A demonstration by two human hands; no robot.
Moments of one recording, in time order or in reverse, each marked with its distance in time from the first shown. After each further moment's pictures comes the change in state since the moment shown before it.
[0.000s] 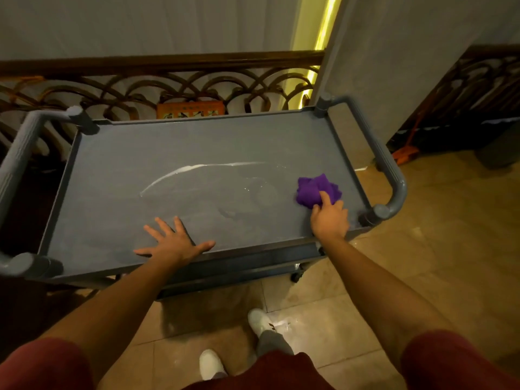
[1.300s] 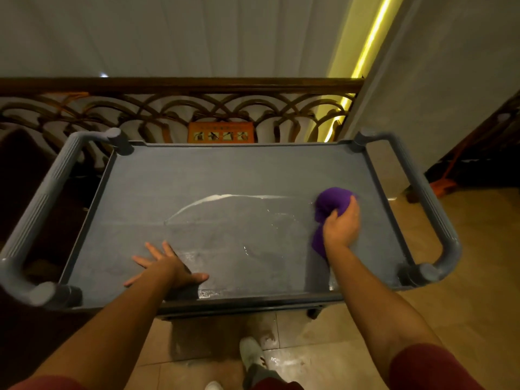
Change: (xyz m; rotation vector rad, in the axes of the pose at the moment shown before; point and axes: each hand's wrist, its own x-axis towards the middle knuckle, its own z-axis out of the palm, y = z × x) left_hand 0.047 -0.044 -0.050 0.011 -0.182 -0.277; right_hand 0.074 -0.095 0.018 0.521 0.250 0.064
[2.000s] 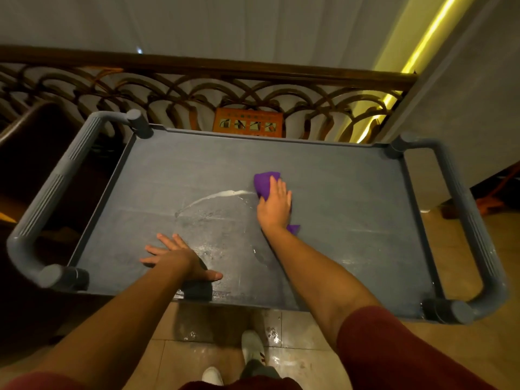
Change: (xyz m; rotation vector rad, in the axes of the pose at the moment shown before) left_hand 0.002 0.023 -0.019 0.050 -0.035 -0.085; right_hand -0.062 -0.120 0.147 -0.151 -0.538 -0.431
